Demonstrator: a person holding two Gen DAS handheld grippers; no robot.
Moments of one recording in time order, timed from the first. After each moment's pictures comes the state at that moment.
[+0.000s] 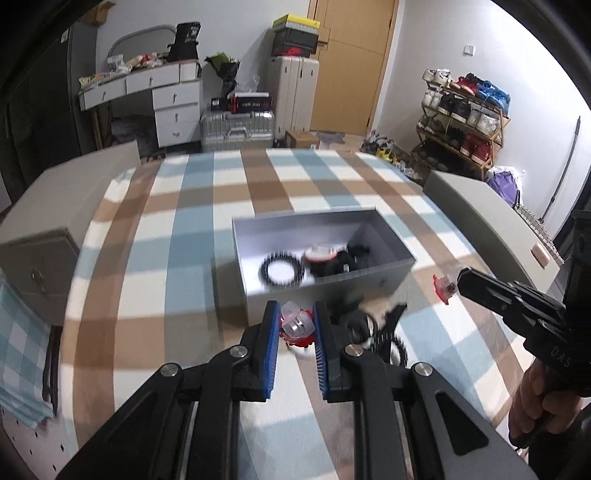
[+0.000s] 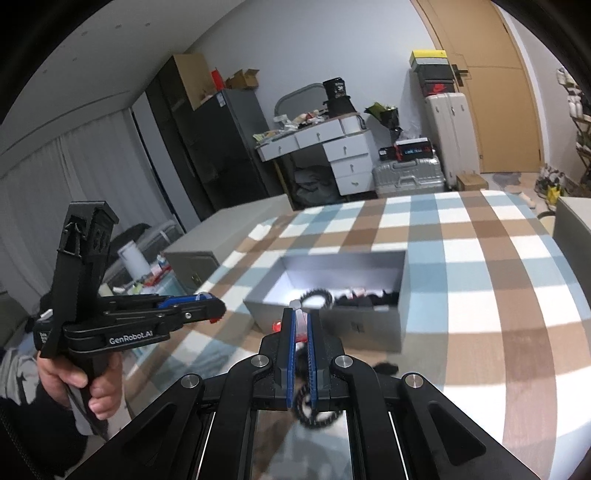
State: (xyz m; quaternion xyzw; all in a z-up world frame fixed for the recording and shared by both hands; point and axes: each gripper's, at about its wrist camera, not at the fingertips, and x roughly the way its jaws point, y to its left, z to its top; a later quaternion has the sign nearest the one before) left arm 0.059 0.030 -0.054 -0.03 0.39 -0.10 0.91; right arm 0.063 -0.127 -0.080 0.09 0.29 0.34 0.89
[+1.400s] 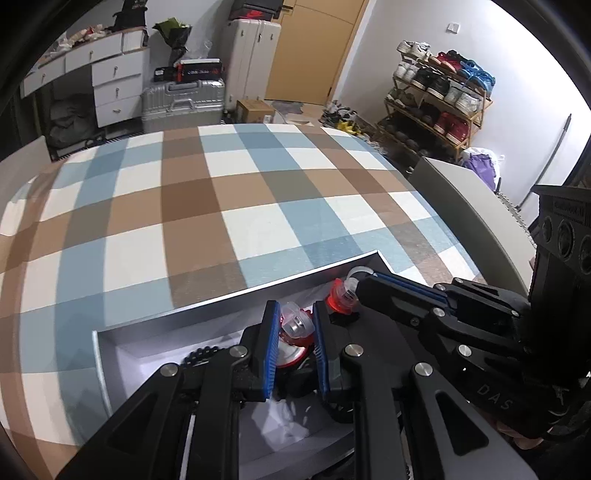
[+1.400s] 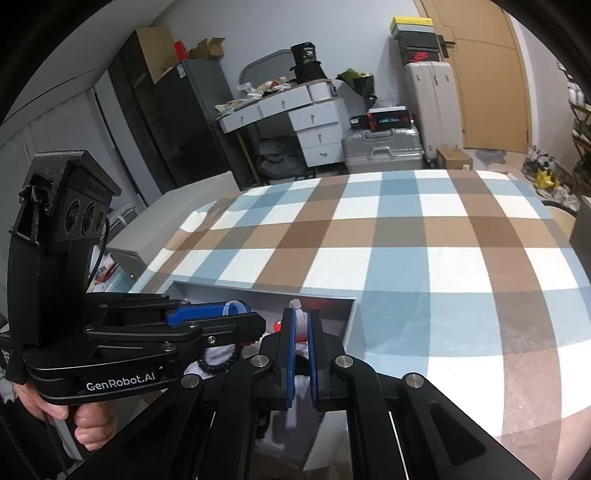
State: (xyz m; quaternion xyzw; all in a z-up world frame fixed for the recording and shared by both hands) left arm 0.171 -0.012 -0.088 -0.05 0.45 -0.20 0.87; right arm 0.195 -0.108 -0.124 0.06 0.36 0.28 0.89
